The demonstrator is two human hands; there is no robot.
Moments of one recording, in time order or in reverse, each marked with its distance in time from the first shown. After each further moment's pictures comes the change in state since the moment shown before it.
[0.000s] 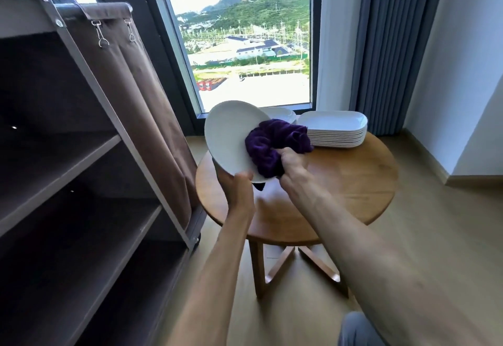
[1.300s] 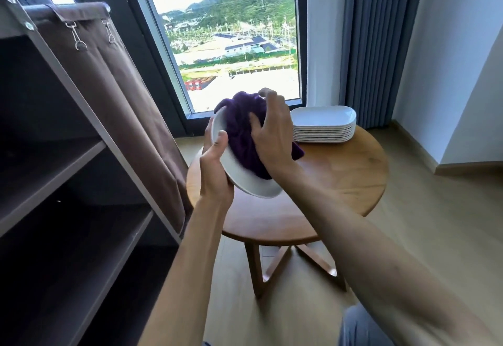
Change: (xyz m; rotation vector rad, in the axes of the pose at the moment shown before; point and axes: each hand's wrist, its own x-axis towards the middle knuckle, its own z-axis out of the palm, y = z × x) left_hand 0.018 0.043 0.009 -0.152 -0.239 -0.070; right_hand -0.034 -0.035 0.025 -0.894 -0.038 -1.128
